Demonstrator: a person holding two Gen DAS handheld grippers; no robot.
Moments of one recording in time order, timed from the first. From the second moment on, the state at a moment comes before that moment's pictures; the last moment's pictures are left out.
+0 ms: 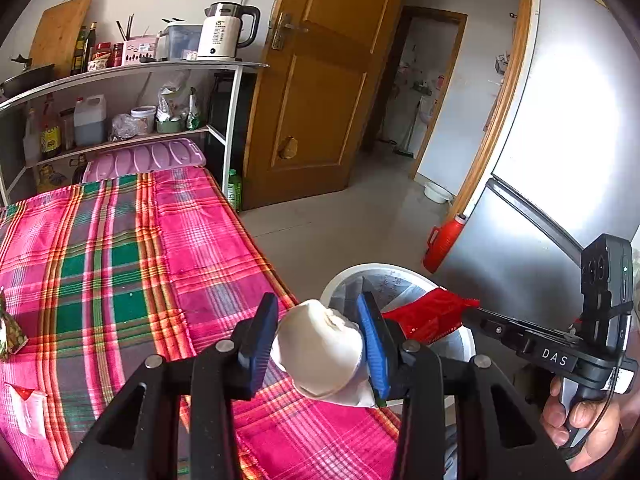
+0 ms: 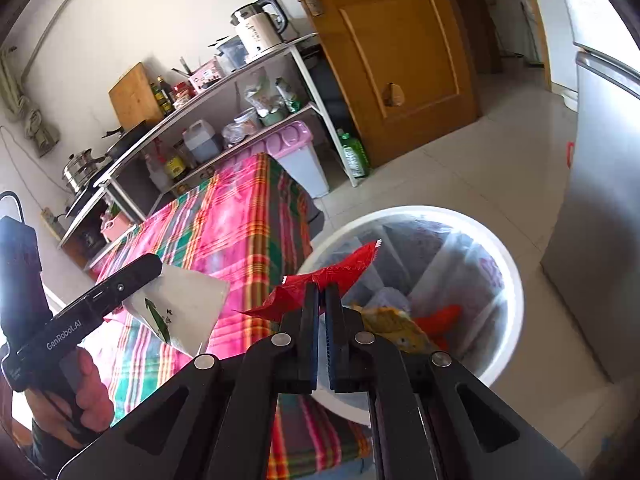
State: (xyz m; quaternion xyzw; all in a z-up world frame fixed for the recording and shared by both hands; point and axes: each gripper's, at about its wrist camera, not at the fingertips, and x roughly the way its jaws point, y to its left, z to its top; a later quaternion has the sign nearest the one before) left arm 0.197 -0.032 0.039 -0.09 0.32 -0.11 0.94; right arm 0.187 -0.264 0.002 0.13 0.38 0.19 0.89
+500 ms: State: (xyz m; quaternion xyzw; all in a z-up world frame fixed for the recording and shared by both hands) left arm 0.223 -0.088 0.014 -0.06 0.35 -0.15 0.92; right arm 0.190 -0.308 -0.025 0.15 0.41 0.15 0.89
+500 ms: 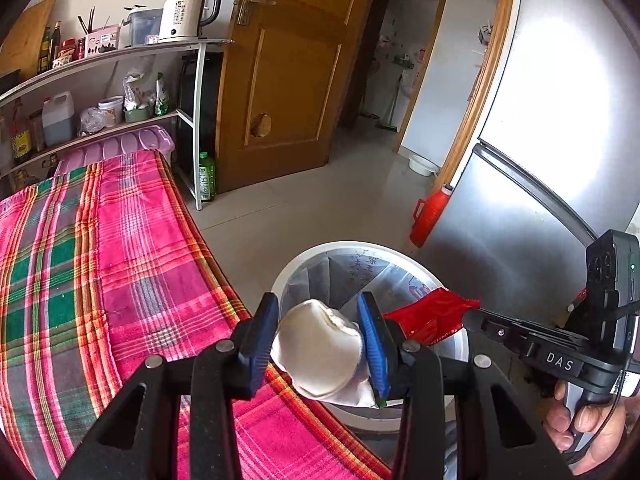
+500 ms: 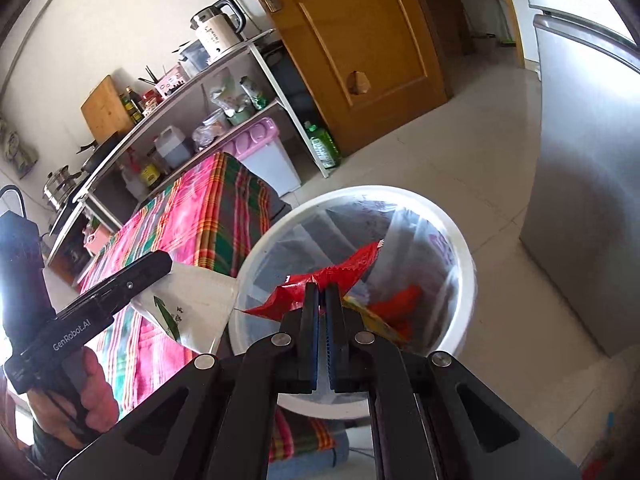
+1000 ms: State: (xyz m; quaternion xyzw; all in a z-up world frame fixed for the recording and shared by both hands) left arm 0.232 -0.105 -0.008 -0.06 0.38 -0.17 0.91; right arm 0.191 -0.310 -0.039 0.15 0.43 0.15 0.88
